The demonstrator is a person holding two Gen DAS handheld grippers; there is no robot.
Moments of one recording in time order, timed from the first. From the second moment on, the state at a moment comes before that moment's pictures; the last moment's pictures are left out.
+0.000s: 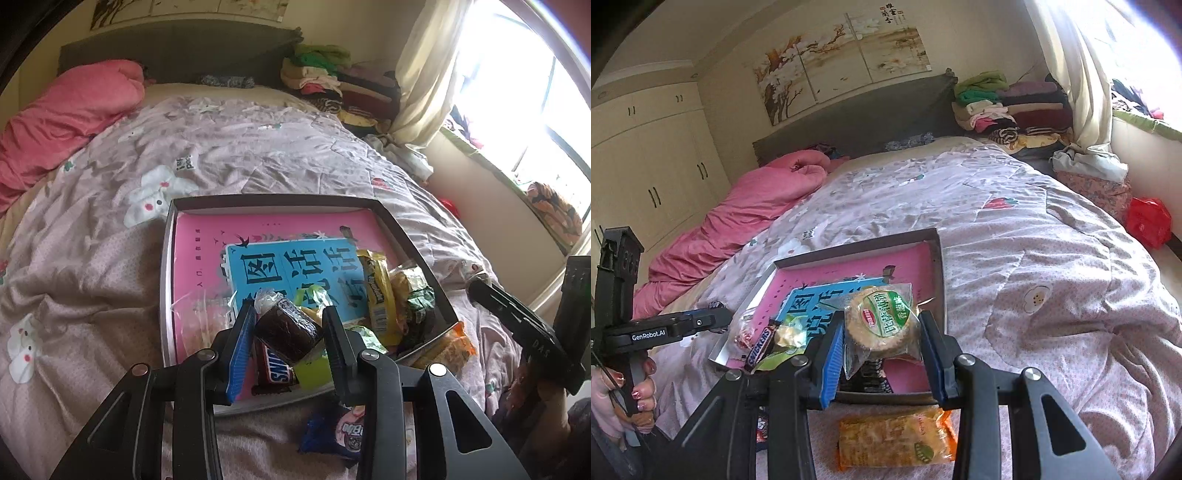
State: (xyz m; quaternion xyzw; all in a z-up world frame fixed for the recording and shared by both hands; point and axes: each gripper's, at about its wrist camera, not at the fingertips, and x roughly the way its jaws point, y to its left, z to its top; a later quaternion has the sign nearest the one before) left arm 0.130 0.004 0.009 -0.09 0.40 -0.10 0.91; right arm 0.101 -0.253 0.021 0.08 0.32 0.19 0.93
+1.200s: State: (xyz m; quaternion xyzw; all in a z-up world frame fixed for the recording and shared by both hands) left arm 0.143 -0.014 -0.026 -0.07 0.43 -0.12 0.89; right arm 0.114 -0.237 -0.010 0.04 0.37 0.18 0.91
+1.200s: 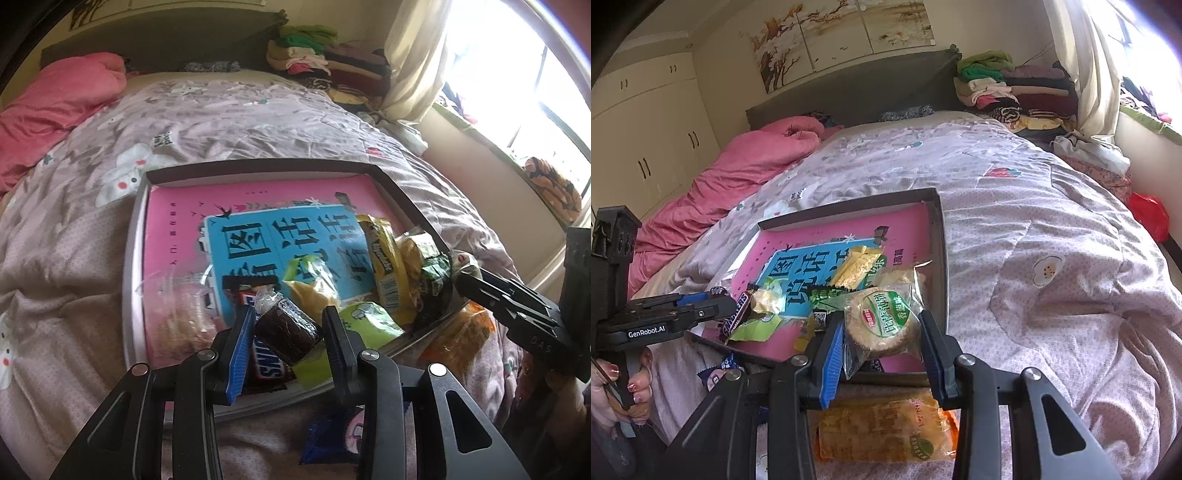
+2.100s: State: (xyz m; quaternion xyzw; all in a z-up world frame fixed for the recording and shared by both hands) left arm 0.147 -0.027 -0.035 -0.05 0.44 -0.13 0.89; right arm 0.114 -0.220 -0.021 0.02 0.38 0.18 0.91
